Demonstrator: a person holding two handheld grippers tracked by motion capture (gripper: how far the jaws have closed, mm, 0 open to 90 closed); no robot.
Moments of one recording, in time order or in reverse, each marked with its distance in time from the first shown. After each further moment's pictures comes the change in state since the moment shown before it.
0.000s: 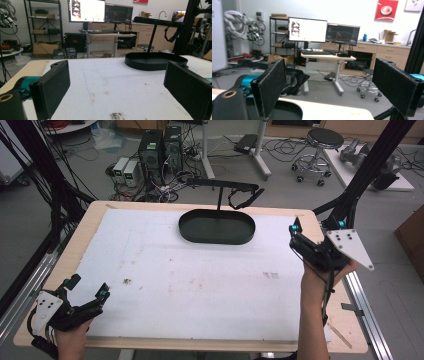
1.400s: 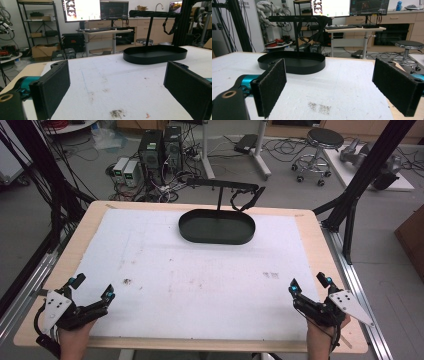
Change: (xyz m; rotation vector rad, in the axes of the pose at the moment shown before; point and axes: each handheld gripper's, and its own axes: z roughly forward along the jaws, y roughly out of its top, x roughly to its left) left arm -0.005 -0.005 0.006 0.019 -0.015 0.086; right arm -0.029 -0.121 -0.074 0.137 0.201 0.130
